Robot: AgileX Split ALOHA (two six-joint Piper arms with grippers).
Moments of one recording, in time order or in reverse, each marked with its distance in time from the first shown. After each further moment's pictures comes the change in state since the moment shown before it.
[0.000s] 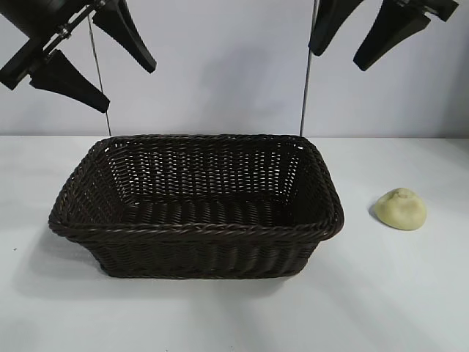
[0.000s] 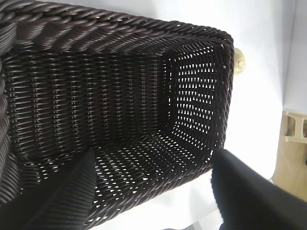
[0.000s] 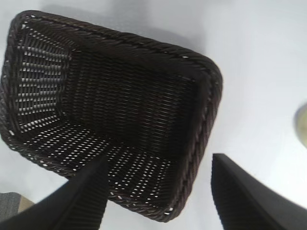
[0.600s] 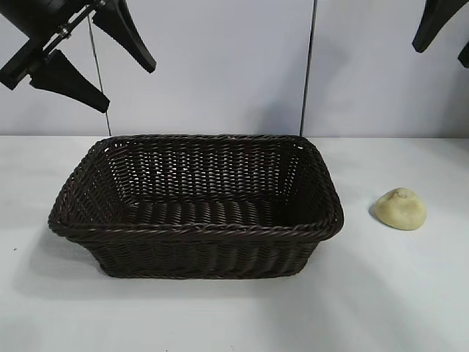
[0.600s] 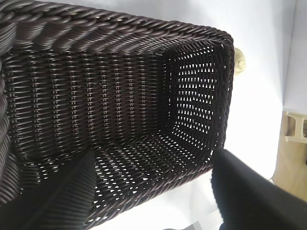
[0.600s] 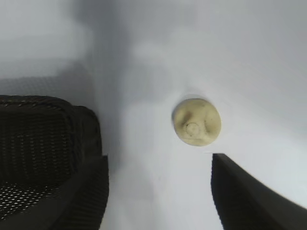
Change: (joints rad) left arm 0.000 0.000 0.000 0.001 0.000 0.000; right arm -0.261 0.000 0.000 -0.056 0.000 0.000
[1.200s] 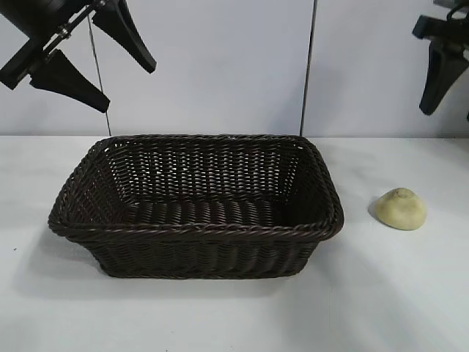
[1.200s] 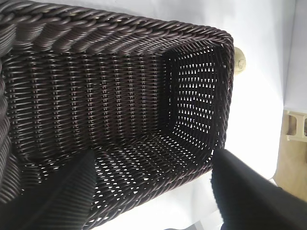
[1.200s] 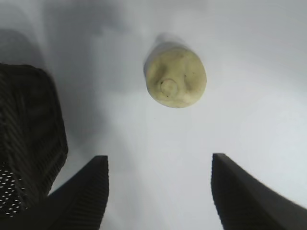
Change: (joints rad) left arm 0.000 0.000 0.000 0.000 0.000 0.010; right arm 0.000 0.061 0.208 -0.023 -0.059 0.000
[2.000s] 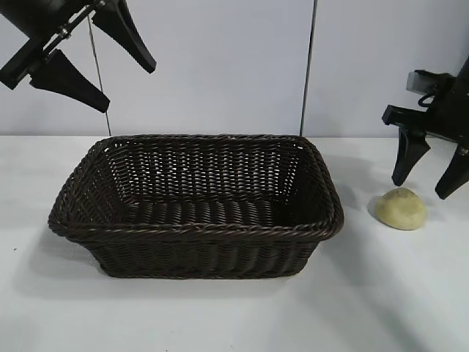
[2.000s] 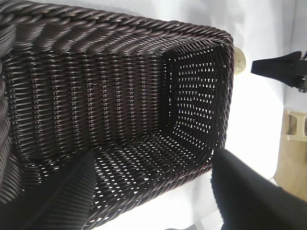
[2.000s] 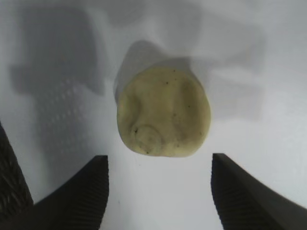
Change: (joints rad) left arm 0.000 0.000 0.000 0.000 0.000 0.001; right arm 0.000 0.220 0.053 0.075 -0.197 -0.025
